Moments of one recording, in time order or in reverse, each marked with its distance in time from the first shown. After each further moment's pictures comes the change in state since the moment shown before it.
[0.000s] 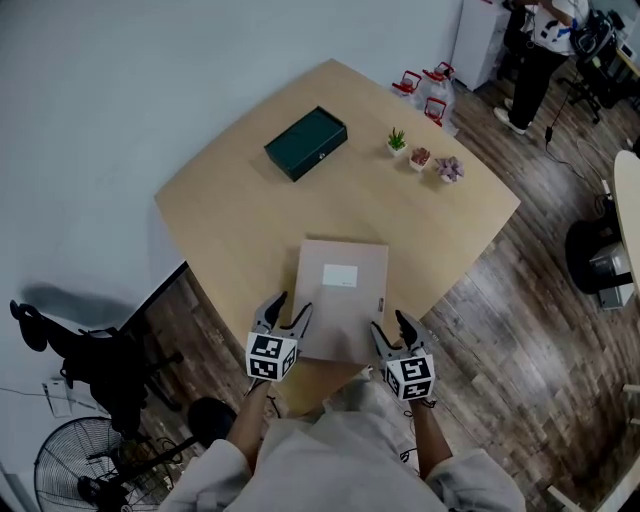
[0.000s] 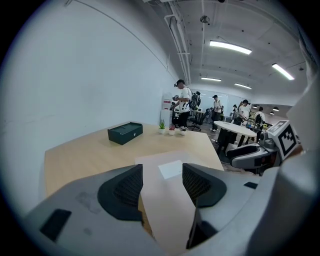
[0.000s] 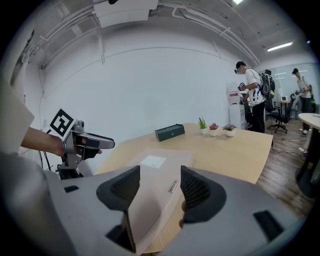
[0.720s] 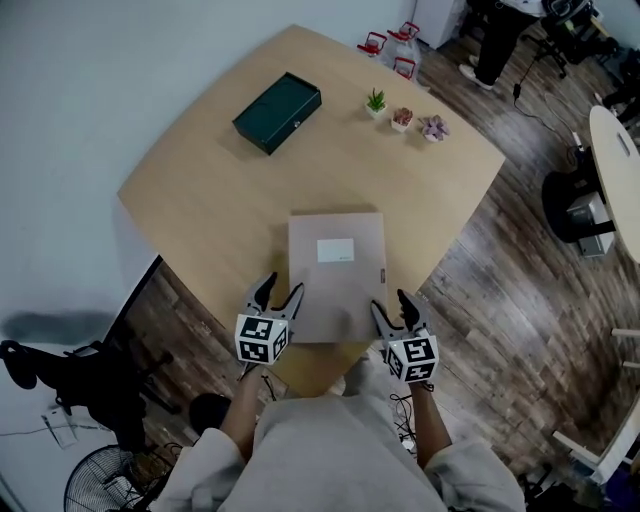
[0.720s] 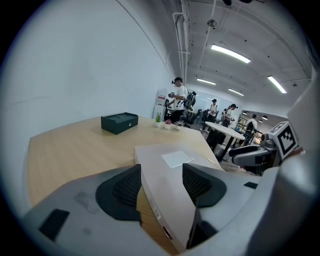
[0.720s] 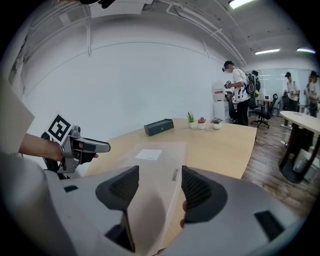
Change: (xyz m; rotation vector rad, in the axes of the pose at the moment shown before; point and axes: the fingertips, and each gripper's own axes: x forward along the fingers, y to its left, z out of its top) left arm 0.019 0.027 -0.032 -0.050 0.046 -0.143; right arm 0.002 0.010 -0.020 0.078 0.050 -0.165
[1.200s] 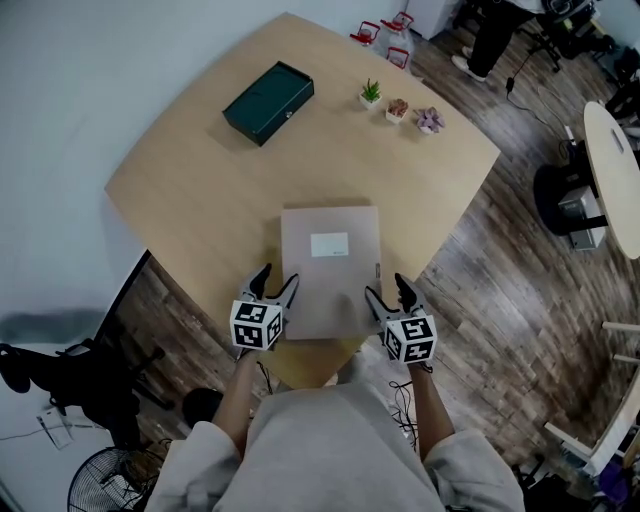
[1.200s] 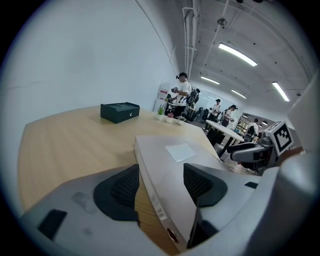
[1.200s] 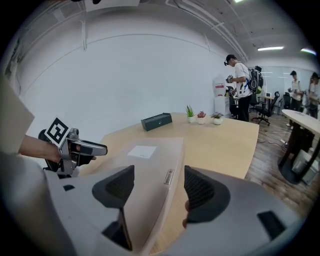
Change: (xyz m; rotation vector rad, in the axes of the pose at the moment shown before) left arm 0.025 0.011 -0.022 -0.072 0.064 -0.031; right arm 0.024 -0.019 -0.003 -0.002 0.070 -0.005
